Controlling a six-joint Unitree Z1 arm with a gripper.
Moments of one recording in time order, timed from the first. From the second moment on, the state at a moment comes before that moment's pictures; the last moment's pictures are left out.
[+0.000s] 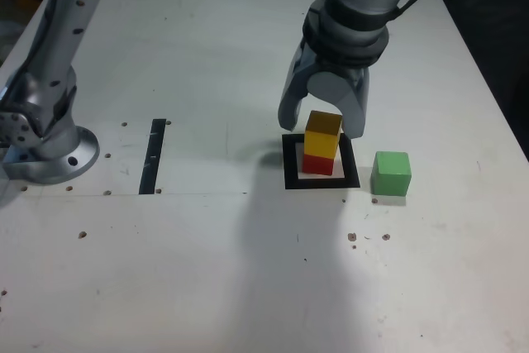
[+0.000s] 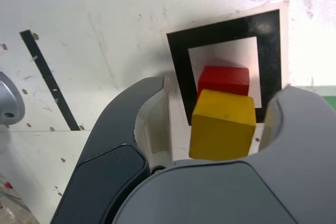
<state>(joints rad) -0.15 2.16 -1.83 1.51 0.15 0.02</state>
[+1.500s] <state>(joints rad) -0.25 2.41 -2.21 1.61 0.18 -0.01</state>
